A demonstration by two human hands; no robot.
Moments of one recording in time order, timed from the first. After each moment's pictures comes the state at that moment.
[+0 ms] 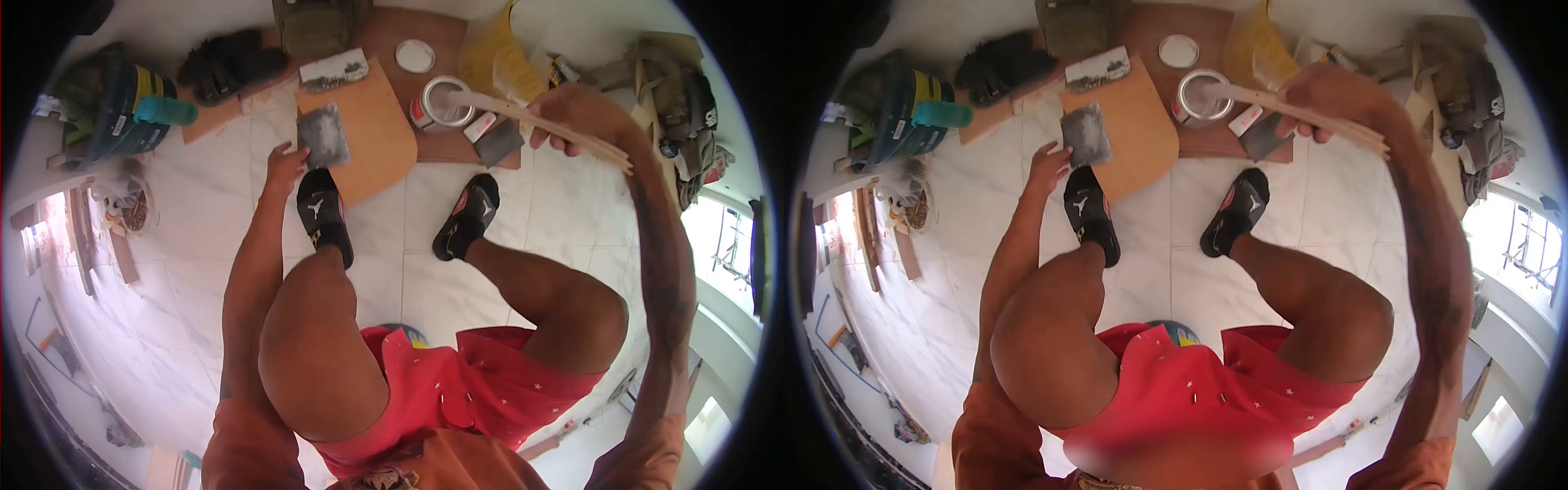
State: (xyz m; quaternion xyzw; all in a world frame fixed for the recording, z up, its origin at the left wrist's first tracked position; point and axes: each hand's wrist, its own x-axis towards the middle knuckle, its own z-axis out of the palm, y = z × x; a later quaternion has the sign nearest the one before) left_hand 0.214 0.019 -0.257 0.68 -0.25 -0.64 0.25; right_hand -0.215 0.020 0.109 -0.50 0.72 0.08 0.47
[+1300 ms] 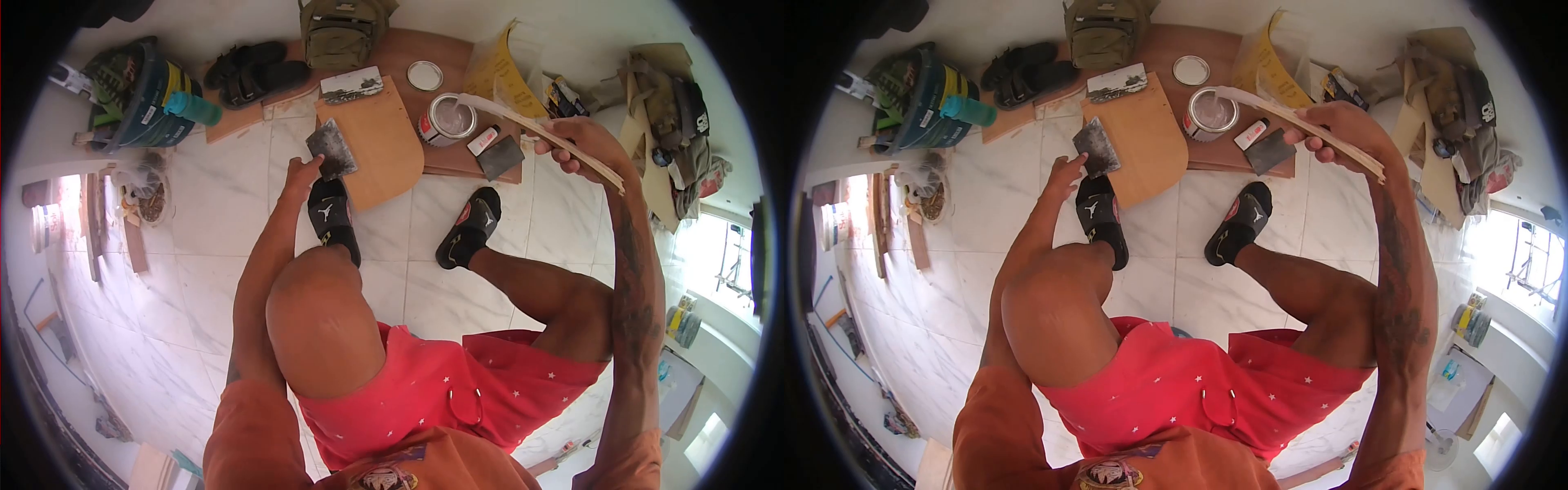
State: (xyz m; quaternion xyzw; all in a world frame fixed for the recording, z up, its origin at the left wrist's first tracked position) left_hand 0.210 0.027 -0.235 0.73 -0.30 -0.58 0.20; right_hand -0.245 0.058 0.102 -0.29 0.69 -0.17 0.64
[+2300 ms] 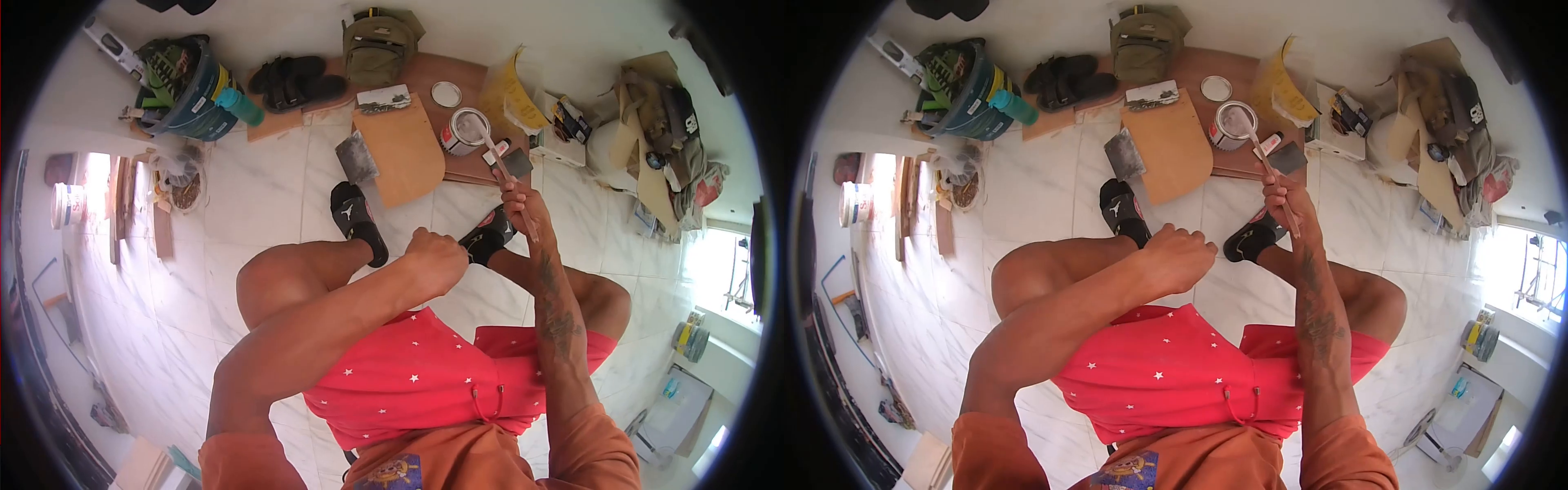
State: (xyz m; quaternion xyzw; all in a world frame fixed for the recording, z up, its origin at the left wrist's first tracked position) left_hand 0.088 0.194 0.072 0.24 -0.91 -0.30 -0.15; right_hand -0.205 0.171 -0.050 0.07 0.33 -0.50 0.80
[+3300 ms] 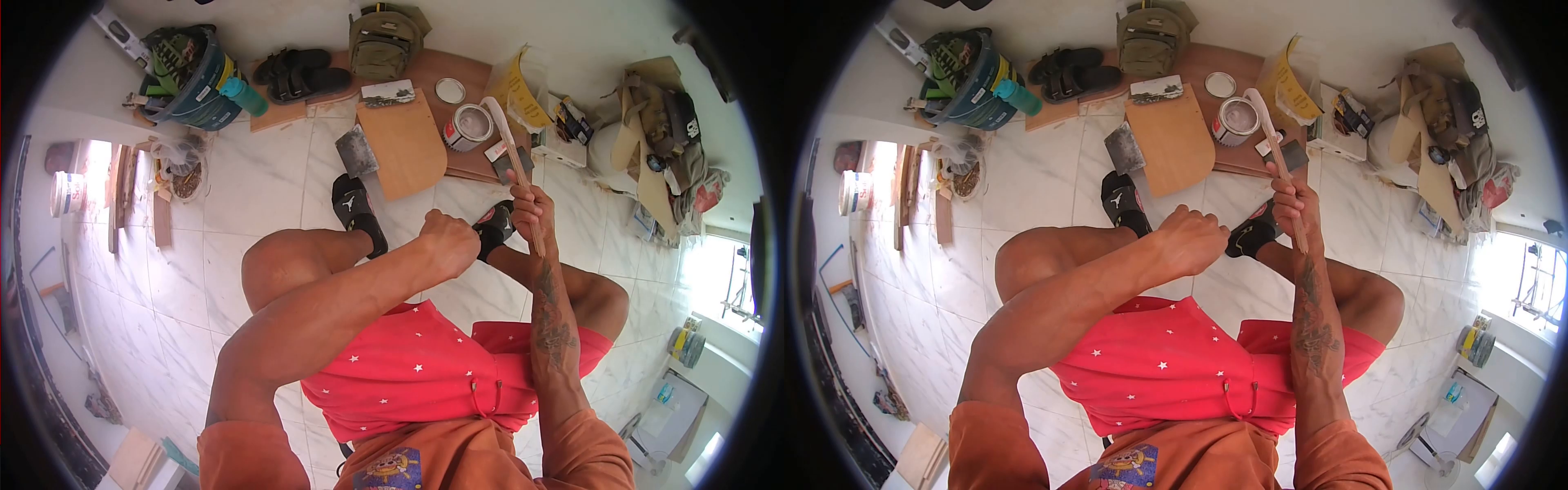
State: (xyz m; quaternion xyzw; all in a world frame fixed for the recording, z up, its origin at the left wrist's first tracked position) left_hand 0.069 0.187 0.073 0.26 -0.91 -0.29 -0.14; right_hand -0.207 0.197 -0.043 0.05 0.12 -0.53 0.84
